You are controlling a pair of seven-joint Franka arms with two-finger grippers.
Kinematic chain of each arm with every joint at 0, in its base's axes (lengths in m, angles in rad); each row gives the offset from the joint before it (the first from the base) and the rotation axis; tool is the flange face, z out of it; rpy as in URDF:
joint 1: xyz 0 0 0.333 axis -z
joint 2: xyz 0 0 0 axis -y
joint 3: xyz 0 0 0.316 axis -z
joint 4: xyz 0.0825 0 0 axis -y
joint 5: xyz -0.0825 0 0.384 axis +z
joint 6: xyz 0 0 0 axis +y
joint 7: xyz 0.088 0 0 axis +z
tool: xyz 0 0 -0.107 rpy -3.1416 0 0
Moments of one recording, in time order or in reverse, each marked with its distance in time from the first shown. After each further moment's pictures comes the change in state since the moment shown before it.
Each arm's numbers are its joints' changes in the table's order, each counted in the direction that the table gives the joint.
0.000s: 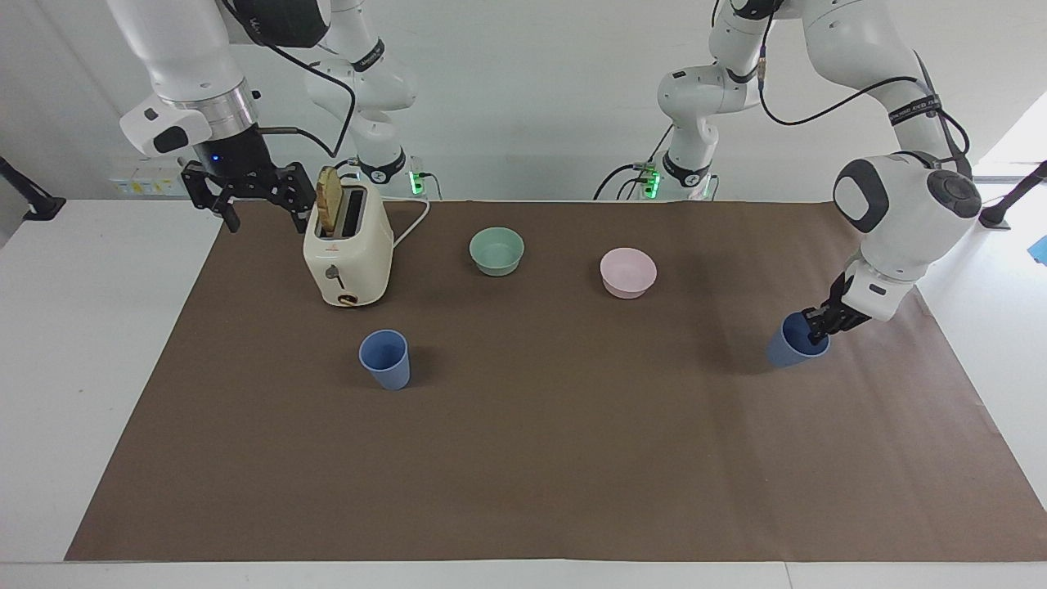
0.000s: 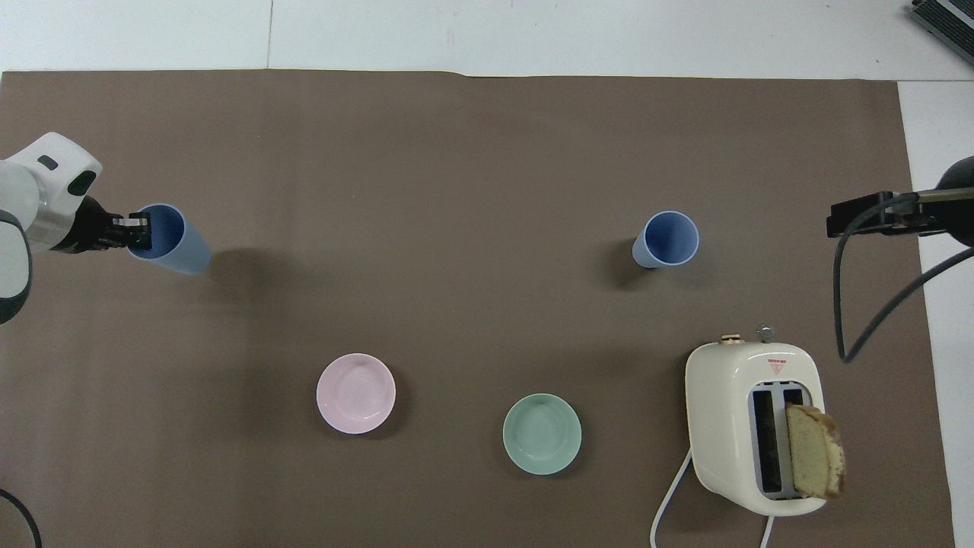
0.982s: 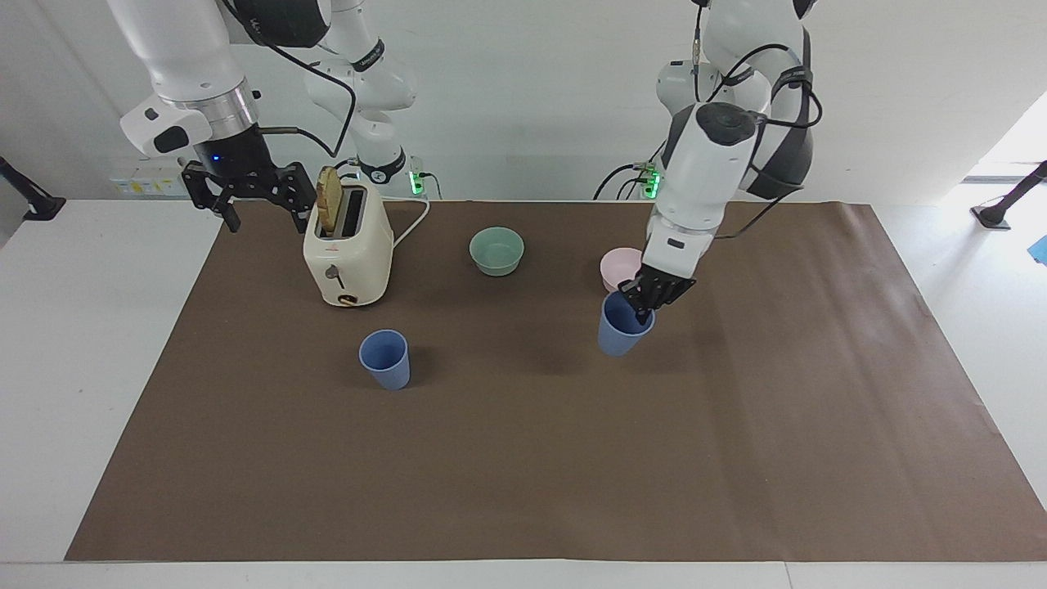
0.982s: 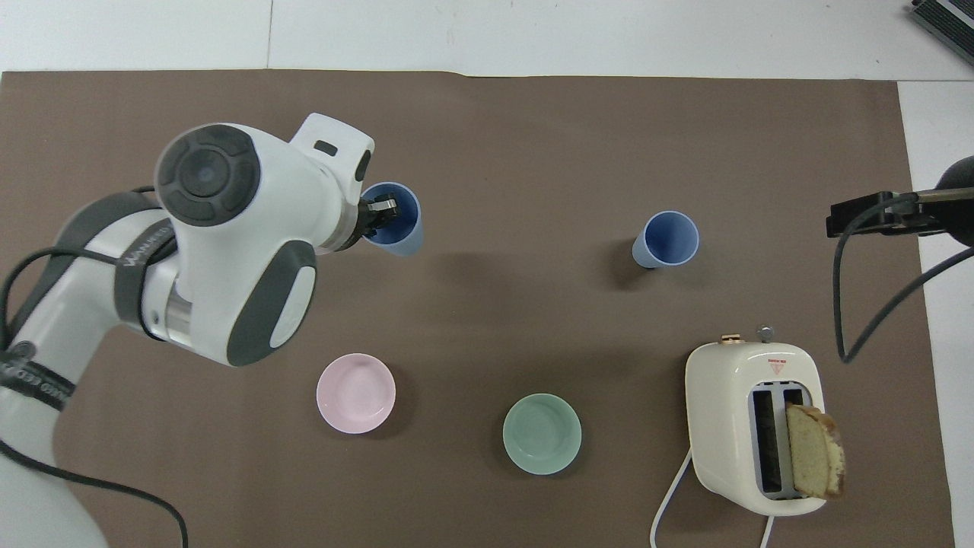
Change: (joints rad) left arm 0.539 -0.041 0.013 0.115 0.057 -0.059 0.714; right arm 0.000 0.000 0.000 0.000 0.000 0.000 0.000
